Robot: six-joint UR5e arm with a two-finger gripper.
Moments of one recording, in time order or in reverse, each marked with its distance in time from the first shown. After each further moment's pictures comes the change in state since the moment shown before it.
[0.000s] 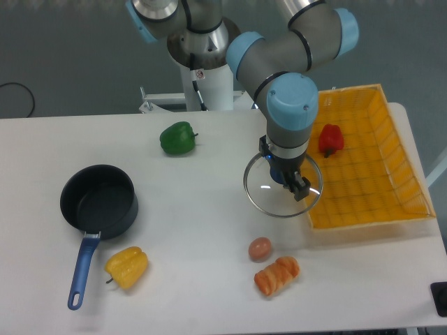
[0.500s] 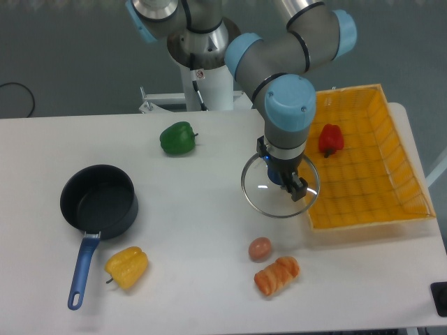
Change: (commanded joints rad) arm -0.028 -0.005 -0.017 0.008 -0.002 -0.038
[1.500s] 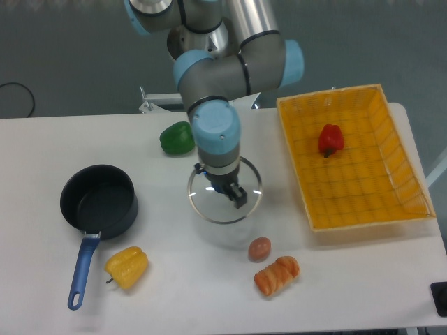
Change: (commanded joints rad) arm -0.229 -0.002 -0.138 0.072 -0.006 -0.316
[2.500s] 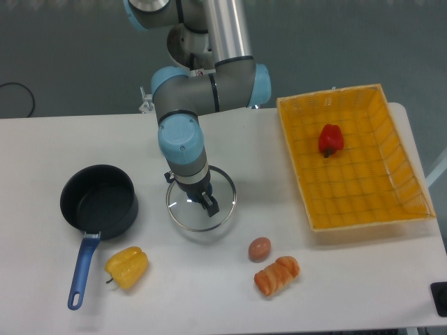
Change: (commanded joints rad) arm -0.038 -0.066 -0.043 0.134 0.006 -0.003
